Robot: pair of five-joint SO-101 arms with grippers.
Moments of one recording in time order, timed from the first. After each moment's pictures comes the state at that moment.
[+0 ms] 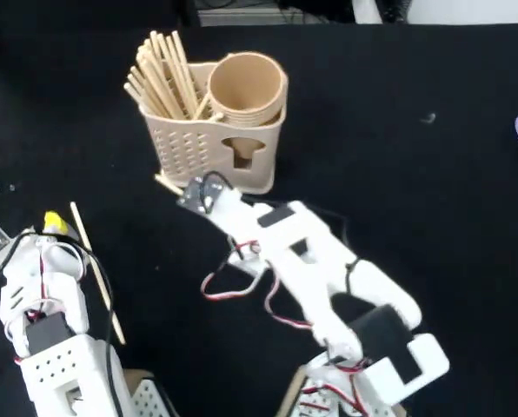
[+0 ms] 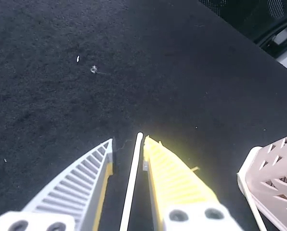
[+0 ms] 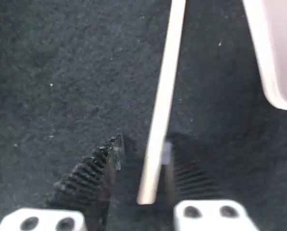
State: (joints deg) left arm -32.4 -84.3 88.3 31.3 18.9; right arm -28.2 -4.3 47.4 42.3 35.1
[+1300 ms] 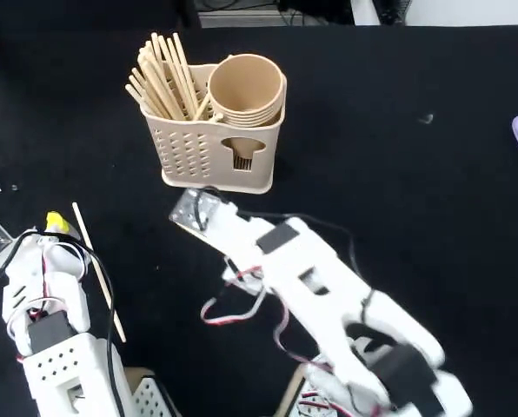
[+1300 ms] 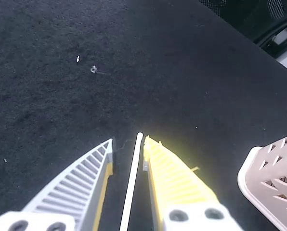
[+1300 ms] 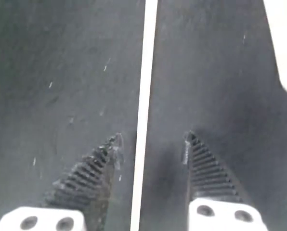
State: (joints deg) left arm -32.4 -84.3 88.3 31.3 18.9; right arm -33.8 -17.1 51.8 49.9 29.0
